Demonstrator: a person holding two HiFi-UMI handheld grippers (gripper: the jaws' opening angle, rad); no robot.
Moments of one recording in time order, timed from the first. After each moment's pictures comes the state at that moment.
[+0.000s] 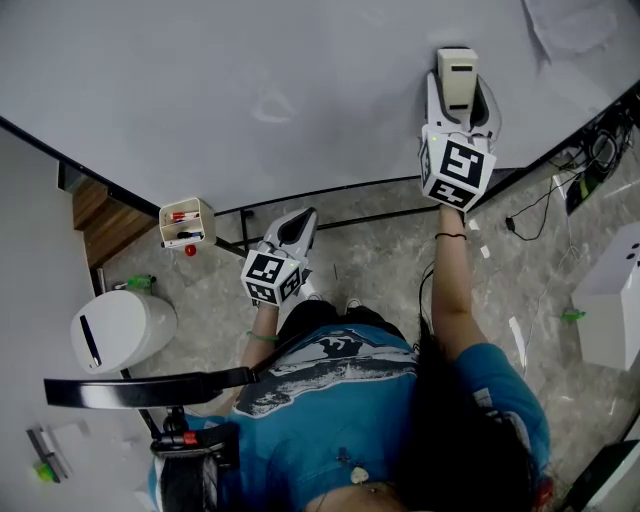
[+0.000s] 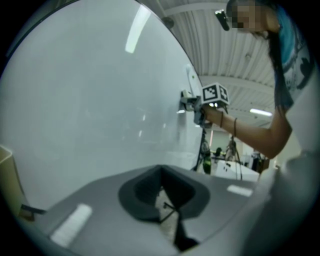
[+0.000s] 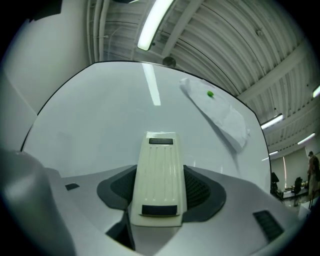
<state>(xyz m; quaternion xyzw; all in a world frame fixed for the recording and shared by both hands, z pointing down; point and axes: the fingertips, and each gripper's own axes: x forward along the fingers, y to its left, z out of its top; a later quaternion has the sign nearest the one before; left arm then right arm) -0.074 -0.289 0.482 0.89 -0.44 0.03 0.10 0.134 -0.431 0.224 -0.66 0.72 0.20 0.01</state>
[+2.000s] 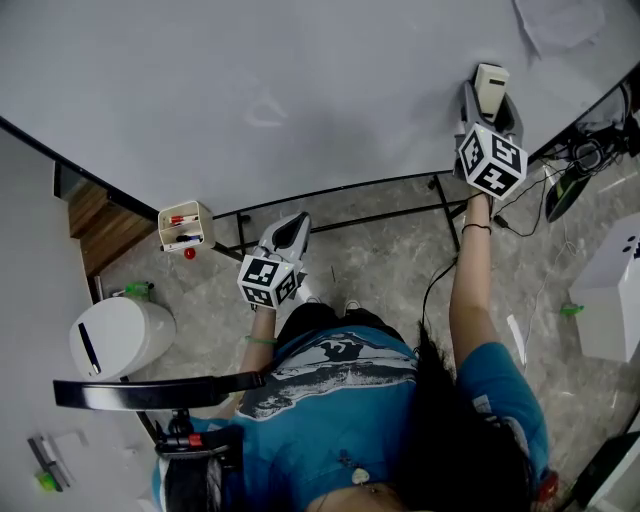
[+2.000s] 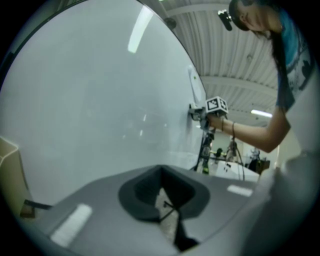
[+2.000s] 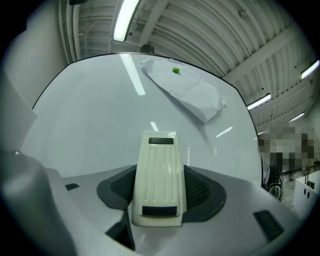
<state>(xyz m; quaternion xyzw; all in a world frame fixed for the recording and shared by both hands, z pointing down) -0.081 -0.279 0.483 0.89 -0.45 0.03 0.11 0.233 -0.449 0.246 -0.69 0.71 0.10 0.02</state>
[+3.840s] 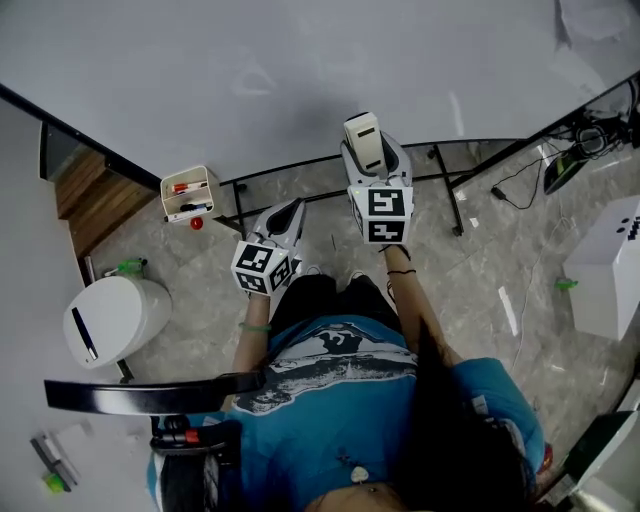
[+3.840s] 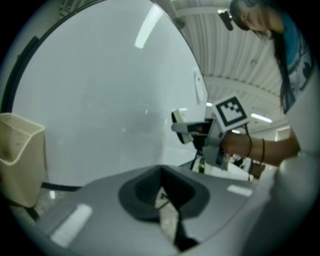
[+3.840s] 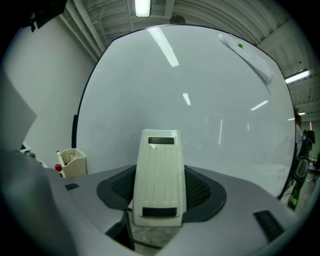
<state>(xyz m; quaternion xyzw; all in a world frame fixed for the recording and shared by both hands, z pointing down) -0.138 -0.244 0.518 0.89 -0.44 0.03 0.15 -0.032 -0.341 0.430 -0.56 0.82 0.00 -0.12</state>
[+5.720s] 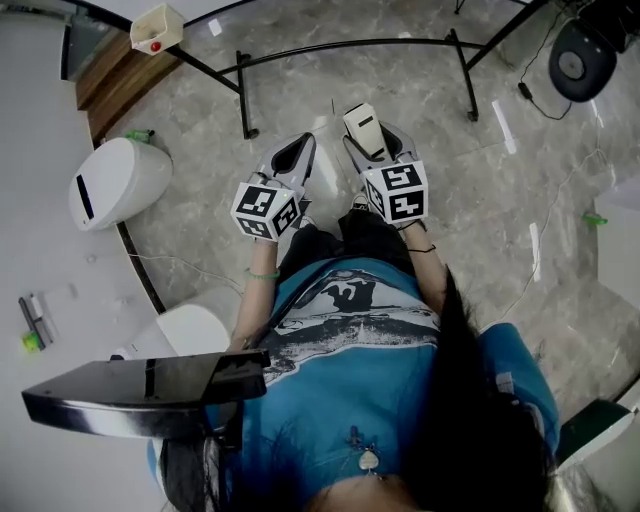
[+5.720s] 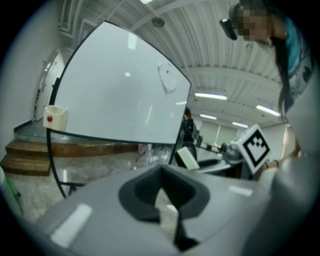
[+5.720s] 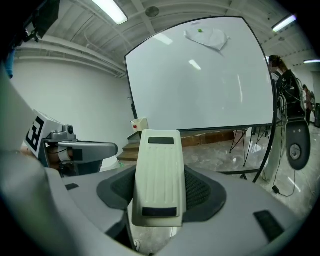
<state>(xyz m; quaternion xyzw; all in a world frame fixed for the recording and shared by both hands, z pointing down) 0.061 0.077 0.543 0.85 -0.49 0.07 0.17 0.145 0.052 0.578 -0.39 0.88 -0.19 -0.18</state>
